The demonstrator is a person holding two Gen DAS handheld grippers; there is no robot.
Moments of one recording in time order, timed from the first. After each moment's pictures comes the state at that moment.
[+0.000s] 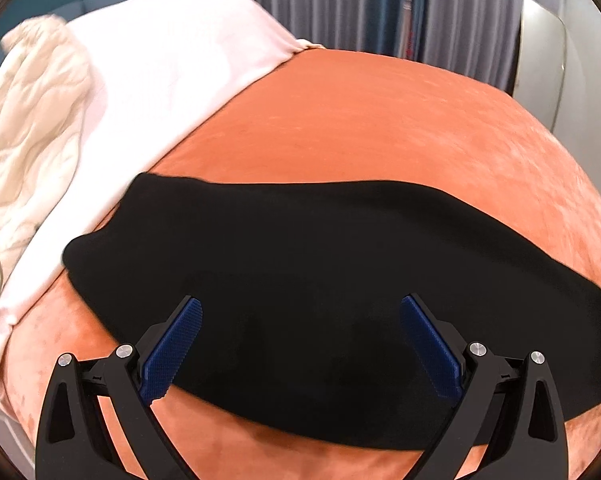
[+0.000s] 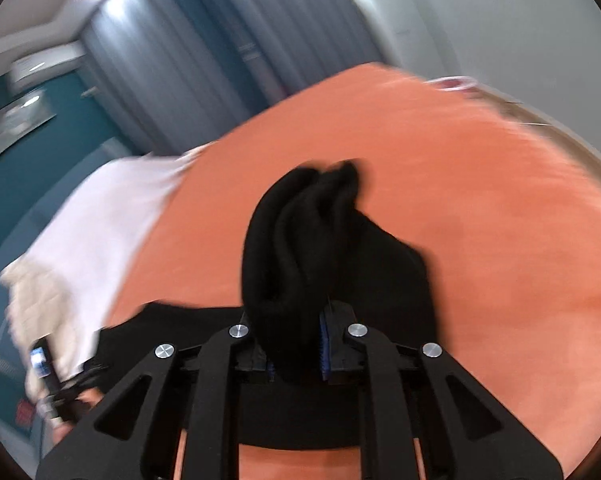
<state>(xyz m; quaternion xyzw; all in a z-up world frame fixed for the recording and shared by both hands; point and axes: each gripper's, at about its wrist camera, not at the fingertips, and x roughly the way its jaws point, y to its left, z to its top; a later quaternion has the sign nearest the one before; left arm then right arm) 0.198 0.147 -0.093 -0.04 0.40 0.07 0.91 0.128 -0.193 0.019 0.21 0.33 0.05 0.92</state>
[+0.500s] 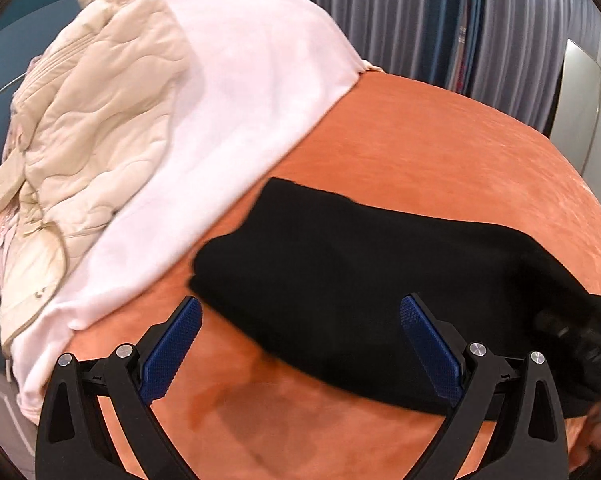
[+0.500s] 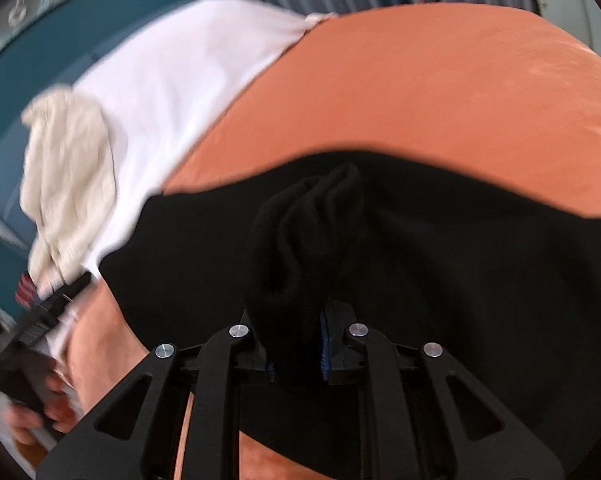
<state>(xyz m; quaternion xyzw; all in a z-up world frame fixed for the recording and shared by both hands) 0.157 0.282 -0.073 -0.08 0.38 0.13 0.91 0.211 0.100 -0.107 0.06 0.47 0.17 0.86</state>
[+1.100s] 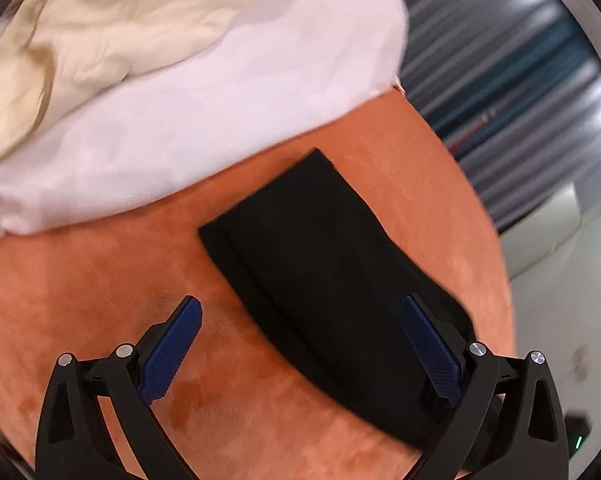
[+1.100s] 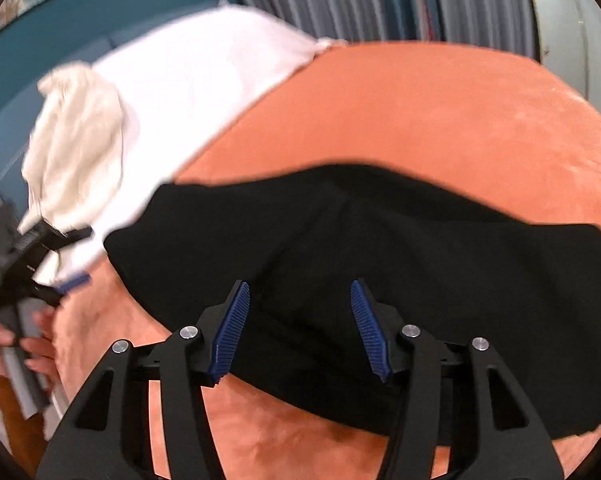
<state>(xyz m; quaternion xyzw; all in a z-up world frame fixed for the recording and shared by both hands) 0.148 0.386 -0.110 -0.39 0.37 0.07 0.84 0.143 0.093 -0.044 0.04 0.39 0.15 0.91</state>
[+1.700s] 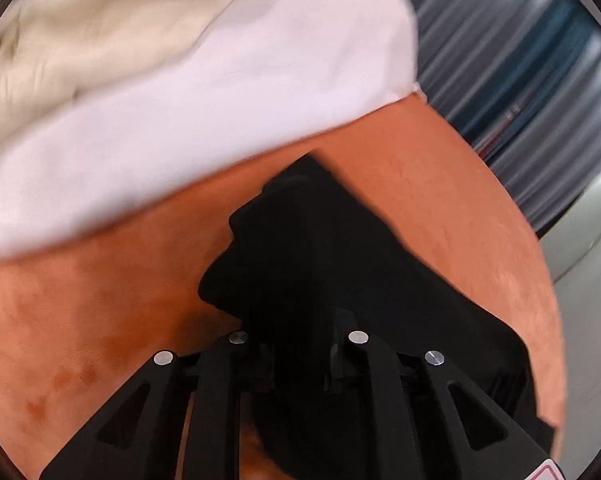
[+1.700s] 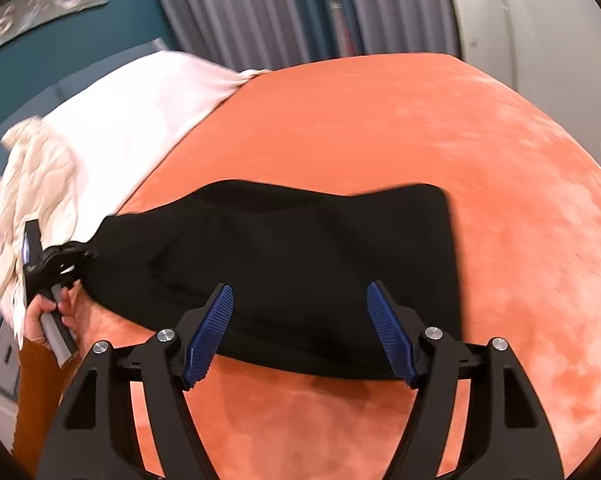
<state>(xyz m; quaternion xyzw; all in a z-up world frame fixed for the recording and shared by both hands) 0.206 0.326 -0.116 -0.27 0.34 0.13 0.89 0.079 -0.035 -0.028 0.08 0.38 0.03 0.92</state>
